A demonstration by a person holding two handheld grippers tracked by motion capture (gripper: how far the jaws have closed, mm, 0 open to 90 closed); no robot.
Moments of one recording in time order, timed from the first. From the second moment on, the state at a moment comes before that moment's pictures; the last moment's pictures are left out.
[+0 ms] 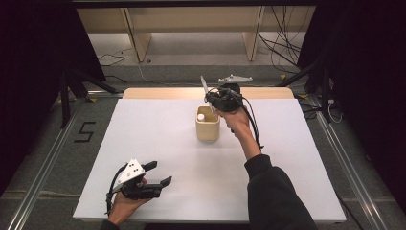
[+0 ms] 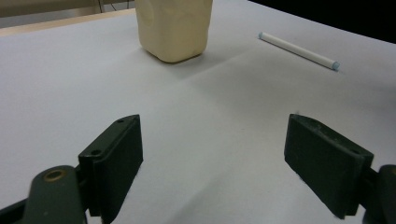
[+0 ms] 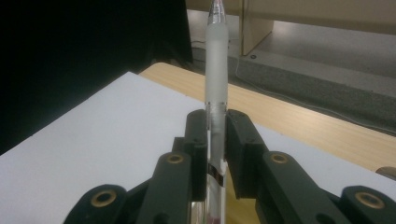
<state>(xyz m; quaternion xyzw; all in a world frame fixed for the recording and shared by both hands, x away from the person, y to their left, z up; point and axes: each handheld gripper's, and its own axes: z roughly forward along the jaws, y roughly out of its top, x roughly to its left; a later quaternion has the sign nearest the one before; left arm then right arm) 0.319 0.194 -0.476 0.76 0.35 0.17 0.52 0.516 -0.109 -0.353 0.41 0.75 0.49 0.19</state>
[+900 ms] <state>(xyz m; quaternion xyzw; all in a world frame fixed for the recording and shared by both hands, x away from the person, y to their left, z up) 0.319 0.194 -0.476 0.76 0.34 0.17 0.53 0.526 -0.096 -0.374 0.41 0.76 0.47 0.19</state>
